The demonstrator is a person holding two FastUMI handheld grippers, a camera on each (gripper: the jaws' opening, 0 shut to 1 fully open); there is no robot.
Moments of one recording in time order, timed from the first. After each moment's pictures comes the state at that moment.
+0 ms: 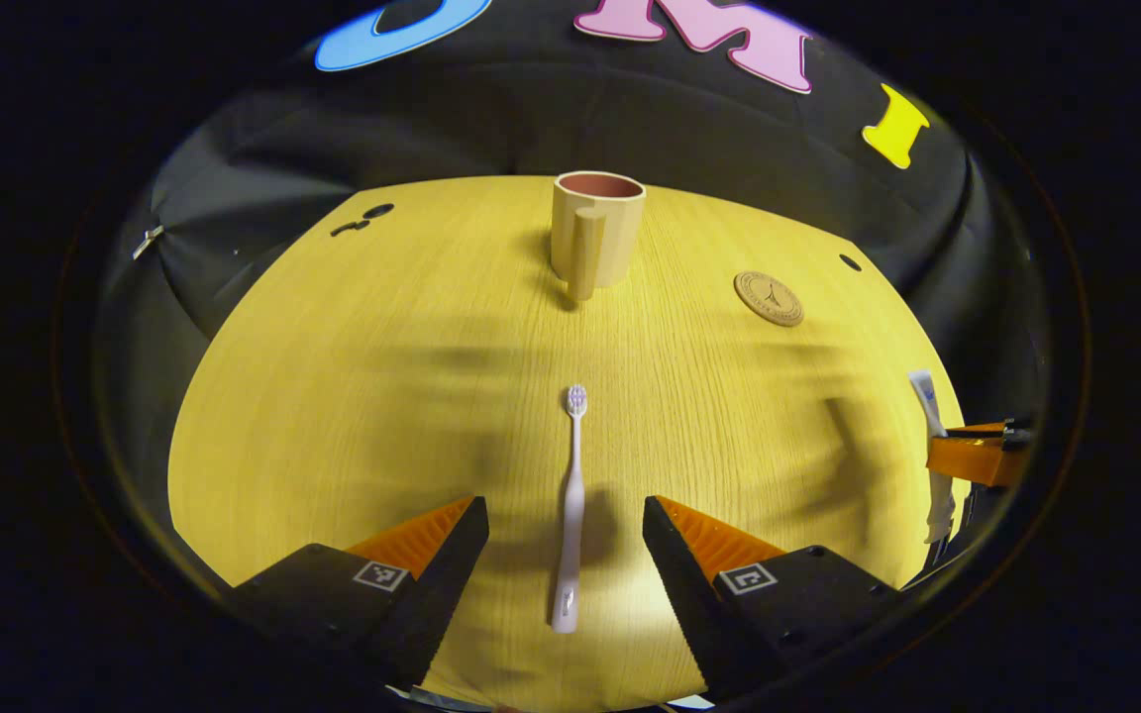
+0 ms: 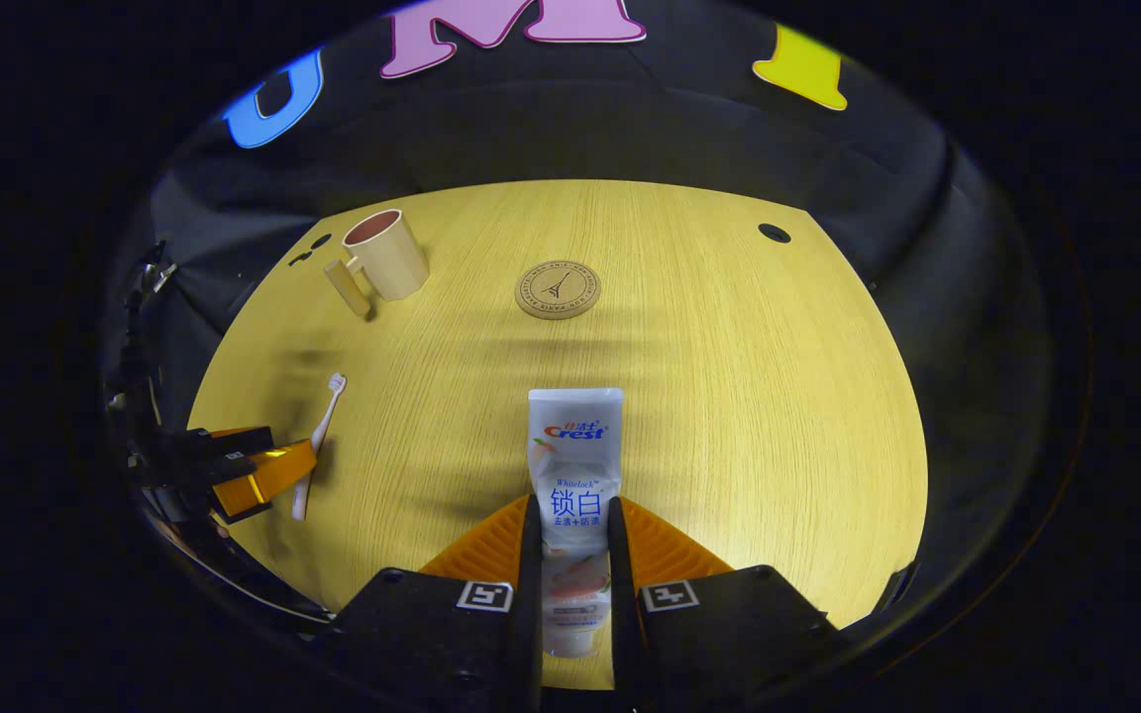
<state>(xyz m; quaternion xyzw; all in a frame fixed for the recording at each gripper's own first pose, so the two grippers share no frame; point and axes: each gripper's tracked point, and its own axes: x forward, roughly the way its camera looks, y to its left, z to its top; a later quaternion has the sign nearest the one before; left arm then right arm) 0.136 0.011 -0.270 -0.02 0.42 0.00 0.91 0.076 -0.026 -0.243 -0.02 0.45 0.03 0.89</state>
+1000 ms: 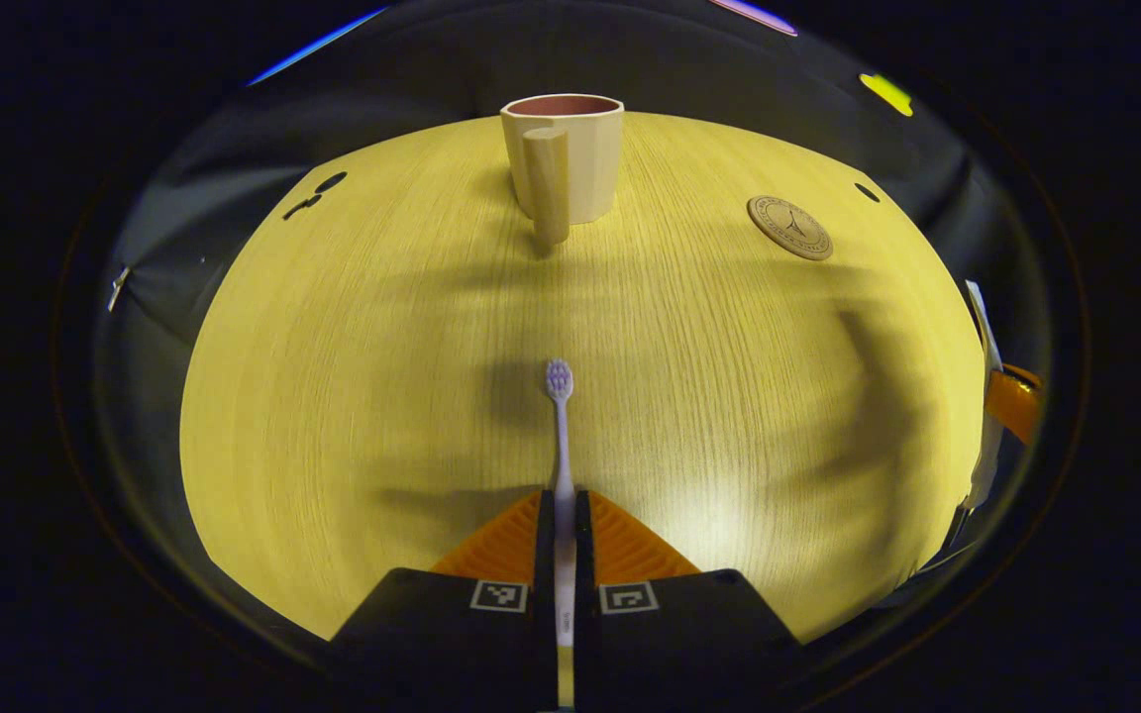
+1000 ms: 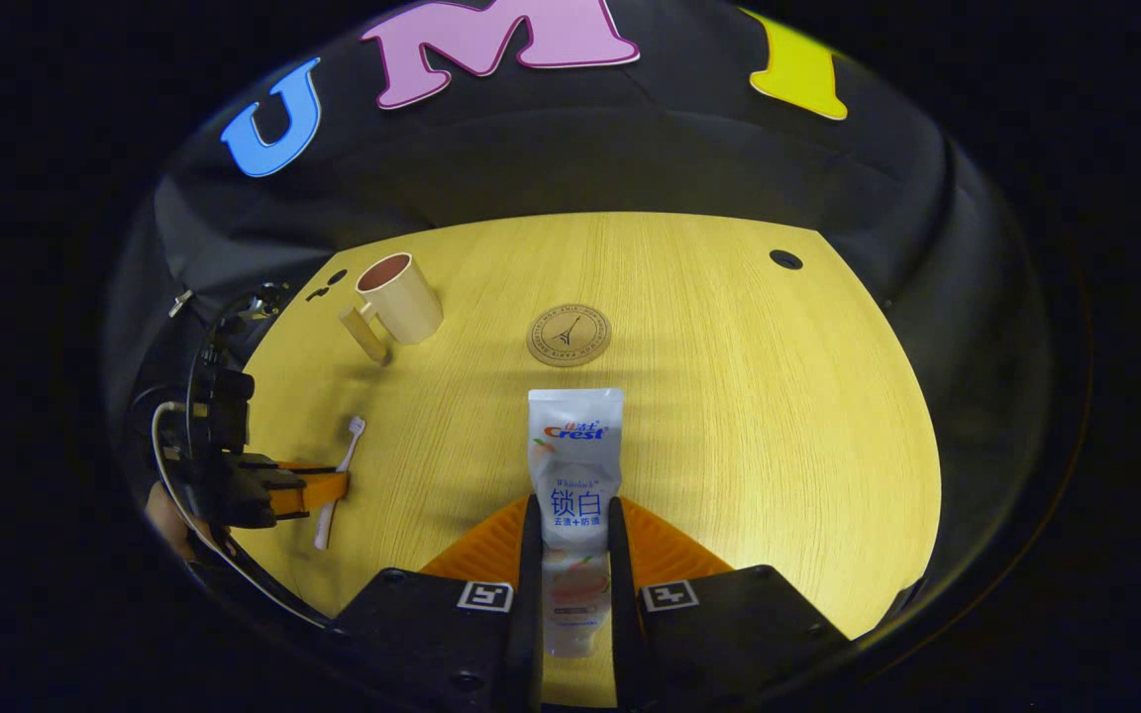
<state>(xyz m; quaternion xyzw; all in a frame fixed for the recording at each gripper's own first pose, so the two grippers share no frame) 0.149 0.007 -0.294 0.03 0.51 0.00 0.86 0.110 -0.020 -0.224 0.00 0.41 0.07 0.91</state>
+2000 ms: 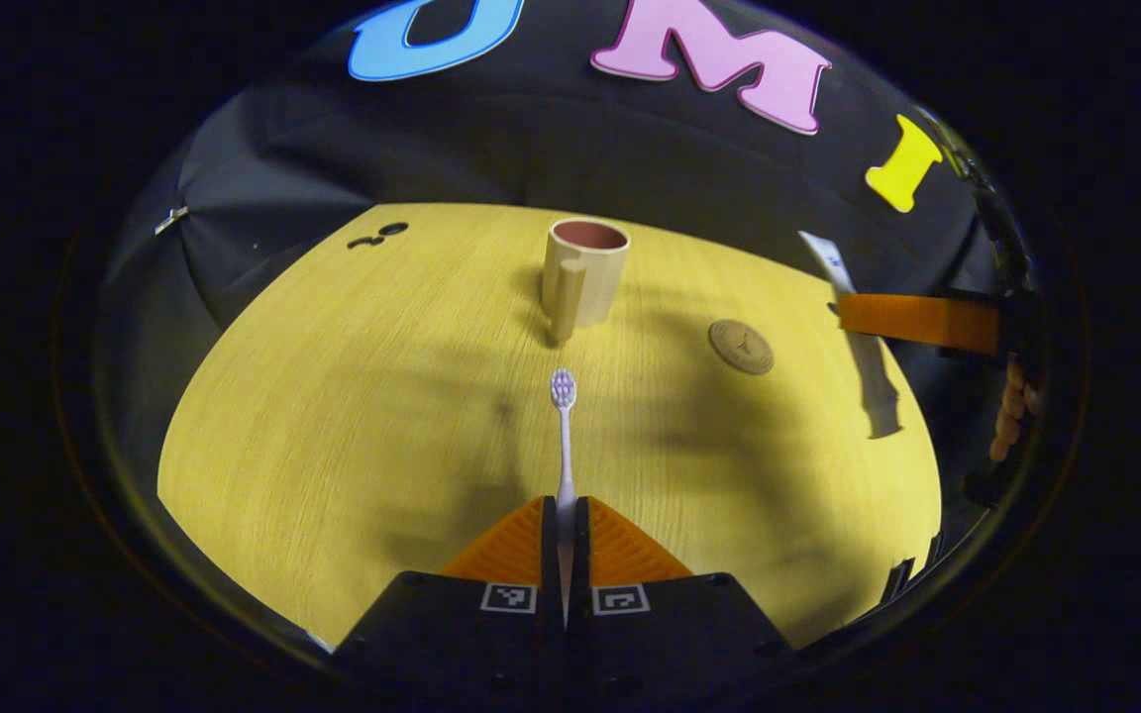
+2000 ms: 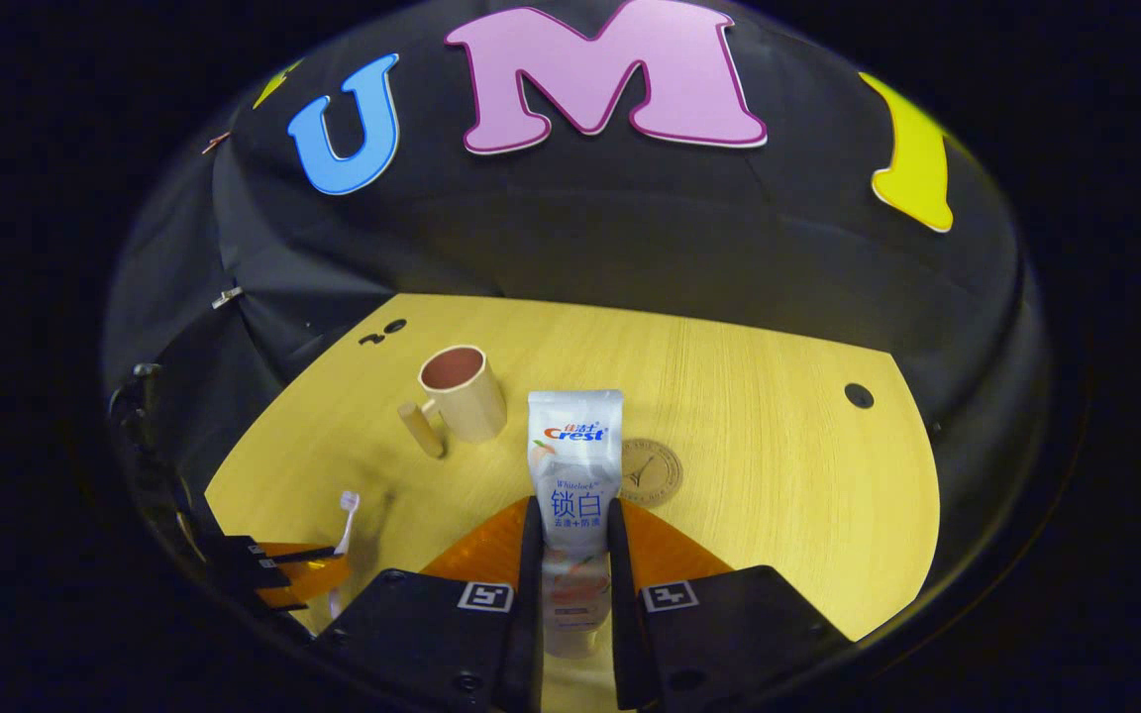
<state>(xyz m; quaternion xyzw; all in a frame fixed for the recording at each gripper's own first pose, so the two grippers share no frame) 0.124 -0.015 -0.211 -0.07 0.34 0.02 0.94 0.208 0.053 -0.156 -0.04 0.29 0.15 0.94</state>
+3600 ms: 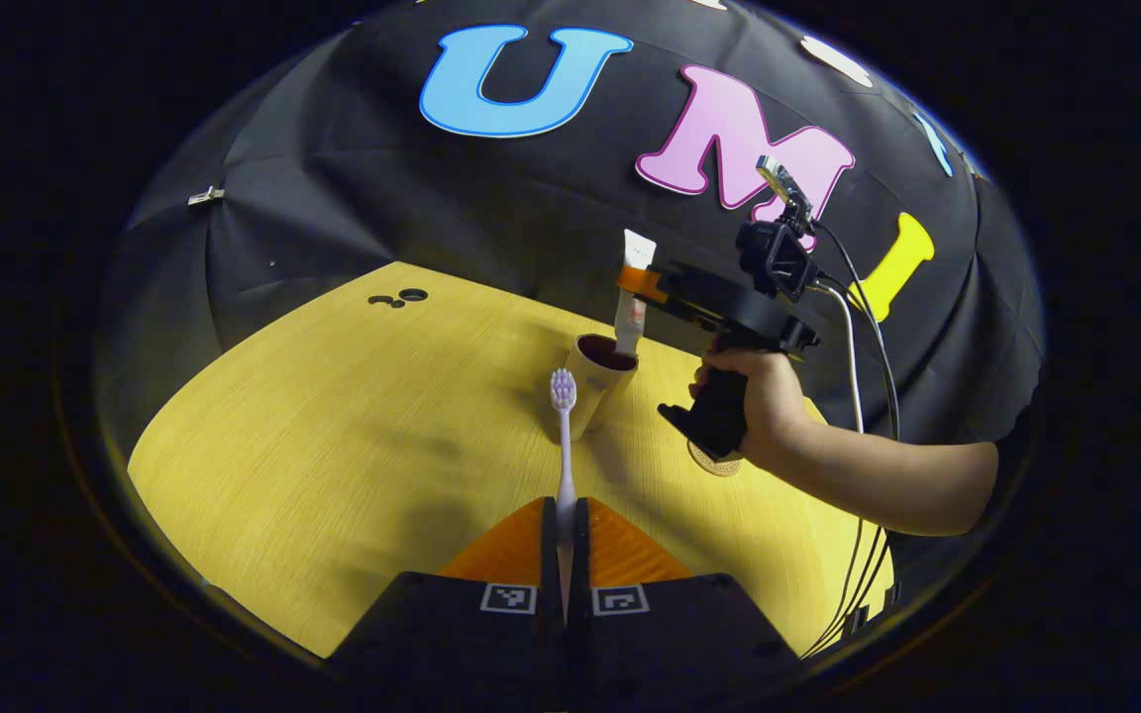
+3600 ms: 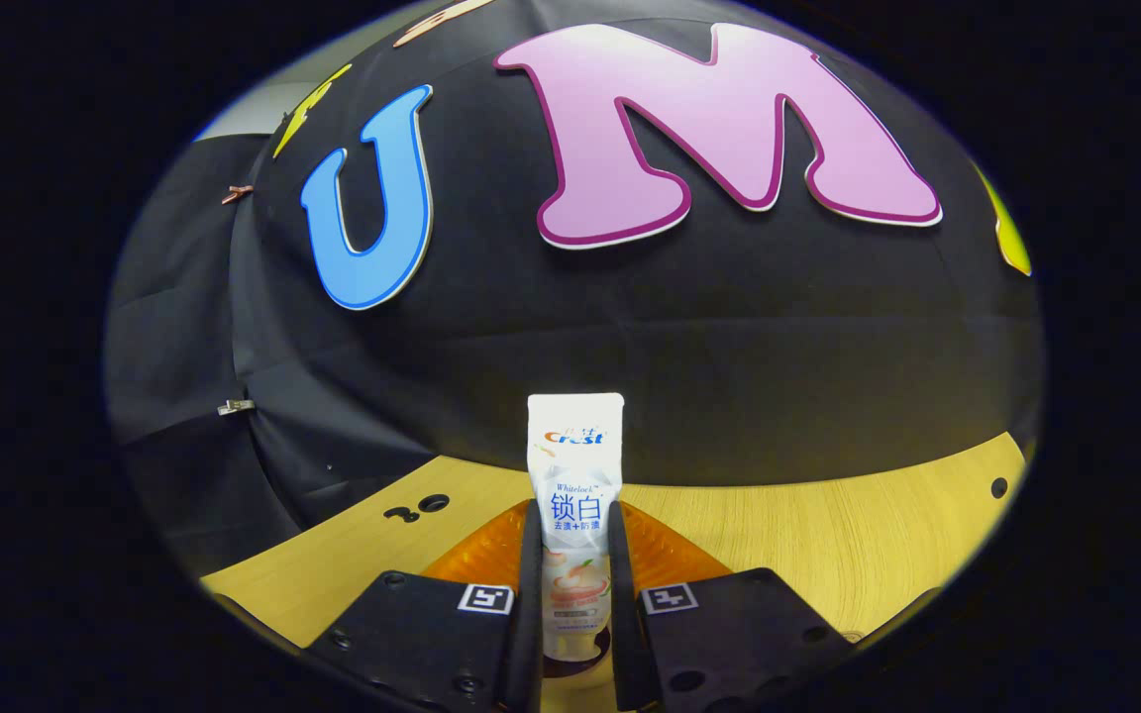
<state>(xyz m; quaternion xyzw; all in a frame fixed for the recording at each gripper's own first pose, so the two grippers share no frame) 0.136 0.022 -0.164 -0.15 0.20 0.00 0.97 0.390 0.232 -0.138 0.04 0.08 0.22 0.97</state>
